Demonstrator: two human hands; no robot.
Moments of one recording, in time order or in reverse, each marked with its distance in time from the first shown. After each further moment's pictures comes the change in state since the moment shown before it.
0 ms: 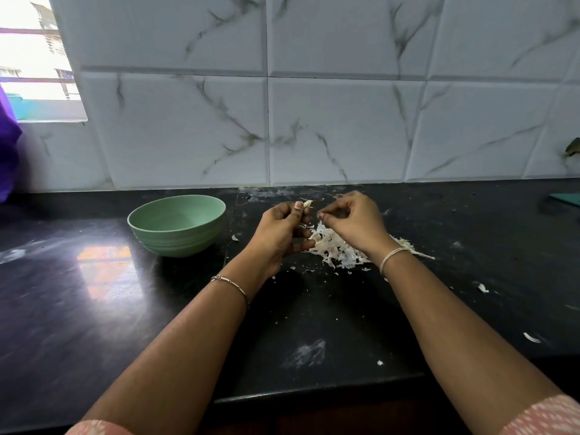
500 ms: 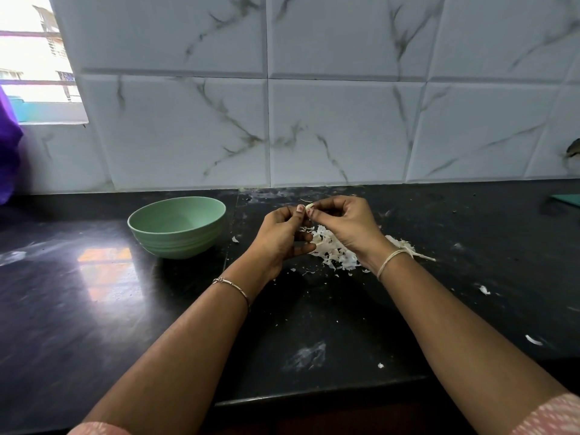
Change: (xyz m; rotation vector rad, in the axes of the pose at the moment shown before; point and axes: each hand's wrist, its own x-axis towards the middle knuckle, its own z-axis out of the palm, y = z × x) left_hand -0.001 0.000 0.002 0.013 0.004 -0.023; right_hand -0.008 -0.012 0.009 0.567 -0.077 0.073
